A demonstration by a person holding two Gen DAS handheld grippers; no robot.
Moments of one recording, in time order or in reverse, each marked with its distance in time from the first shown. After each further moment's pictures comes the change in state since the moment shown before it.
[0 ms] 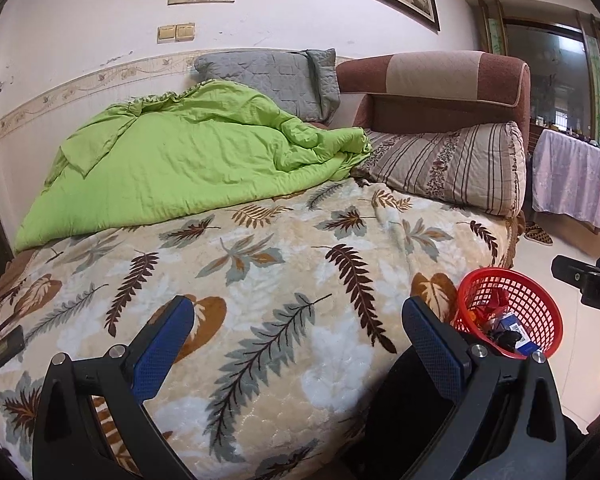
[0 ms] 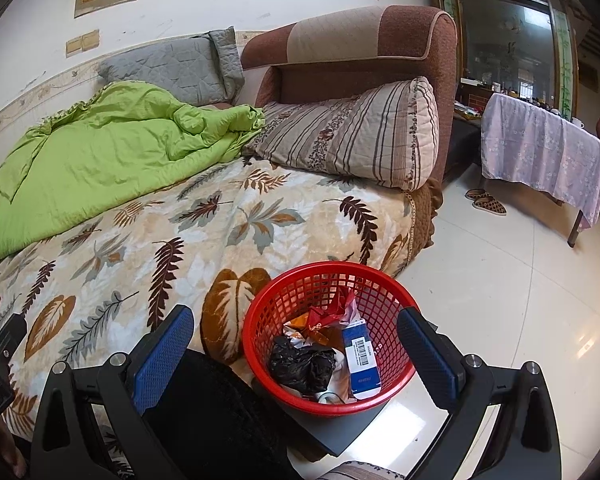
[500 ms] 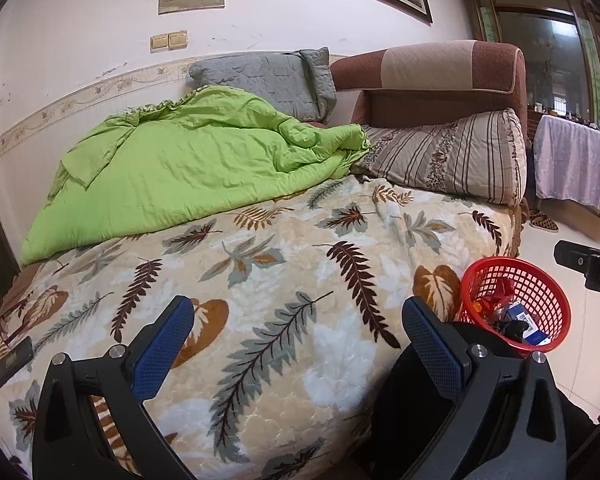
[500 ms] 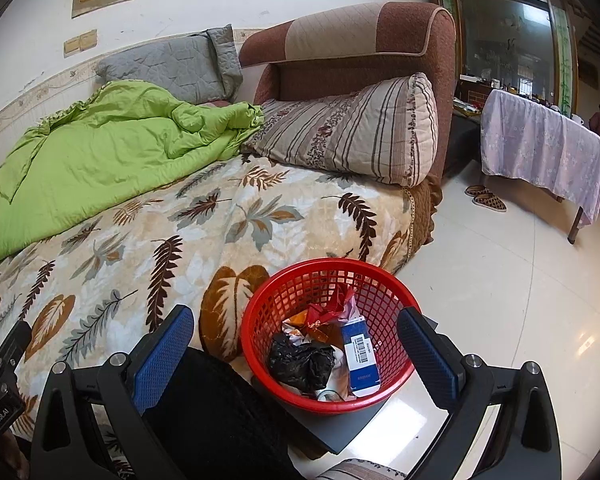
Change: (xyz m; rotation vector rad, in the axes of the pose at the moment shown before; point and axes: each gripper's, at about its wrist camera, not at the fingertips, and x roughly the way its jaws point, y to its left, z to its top) left arm -0.001 -0.010 -0.002 0.051 0.004 0.020; right arm 0.000 0.000 -0.002 0.006 0.006 -0.002
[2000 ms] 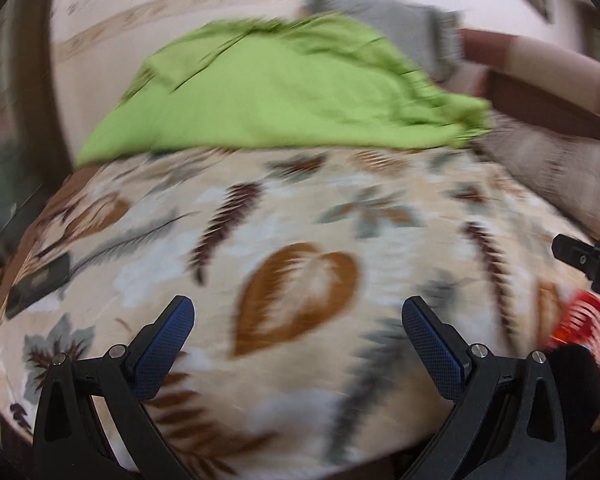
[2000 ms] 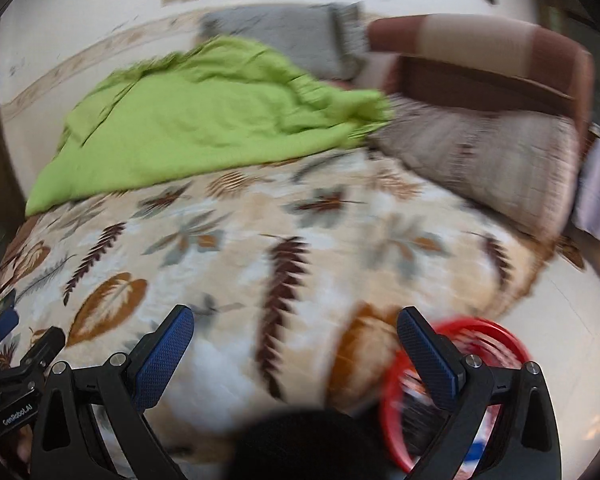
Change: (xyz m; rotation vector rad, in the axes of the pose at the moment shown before) left arm 0.057 0.121 -0.024 -0.276 0.236 0.290; right arm 0.086 0.145 0.047 -0.268 0.085 0.309
